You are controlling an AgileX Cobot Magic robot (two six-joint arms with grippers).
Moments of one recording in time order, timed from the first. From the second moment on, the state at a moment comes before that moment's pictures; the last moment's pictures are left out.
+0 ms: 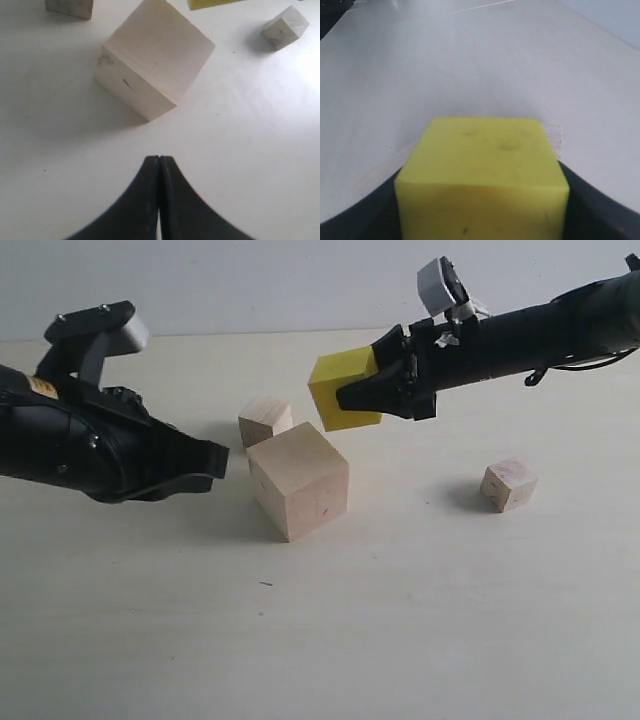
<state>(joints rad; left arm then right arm) -0.59 1.40 -0.77 -0.53 0.41 0.17 0.10 2.20 -1.37 1.46 1.20 -2.09</state>
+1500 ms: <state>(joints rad) -0.52 1.93 -1.09 -0.61 0.23 0.28 -0.02 2.20 -1.37 1.42 1.21 -2.02</state>
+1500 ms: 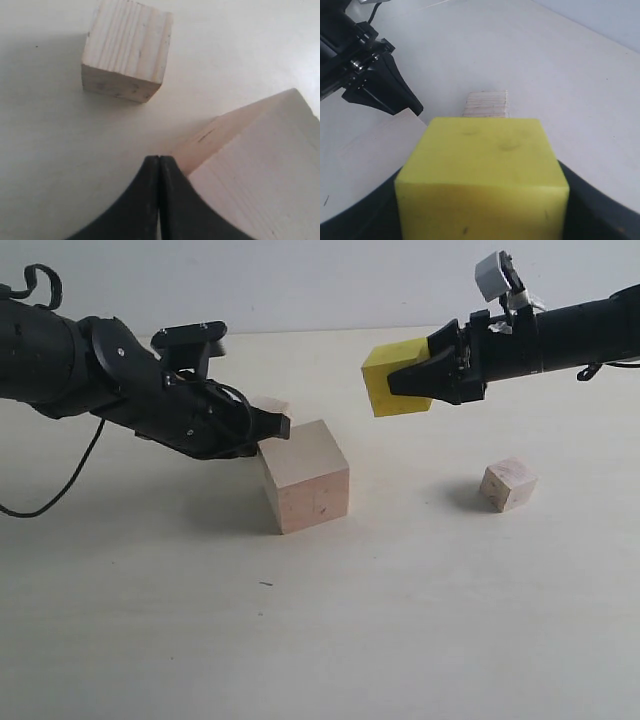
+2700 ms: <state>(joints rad) -0.53 1.91 -1.10 -0.61 0.21 0.28 -0.02 2.20 -1.38 1.42 1.21 -1.99</state>
